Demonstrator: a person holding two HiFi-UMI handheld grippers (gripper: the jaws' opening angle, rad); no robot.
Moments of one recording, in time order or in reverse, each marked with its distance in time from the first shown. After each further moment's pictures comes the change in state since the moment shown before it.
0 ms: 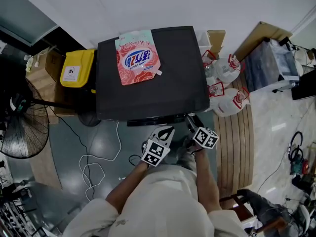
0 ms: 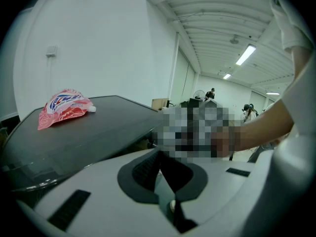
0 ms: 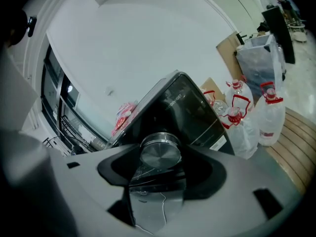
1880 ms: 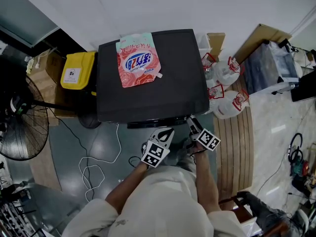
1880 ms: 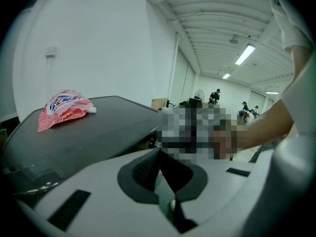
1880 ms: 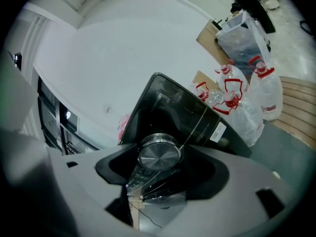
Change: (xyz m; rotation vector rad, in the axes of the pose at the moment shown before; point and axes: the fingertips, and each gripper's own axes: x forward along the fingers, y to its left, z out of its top) left arm -0.001 0.003 -0.001 0.005 0.003 -0.002; right arm 0.001 0.001 0.000 0.249 -0.047 0.089
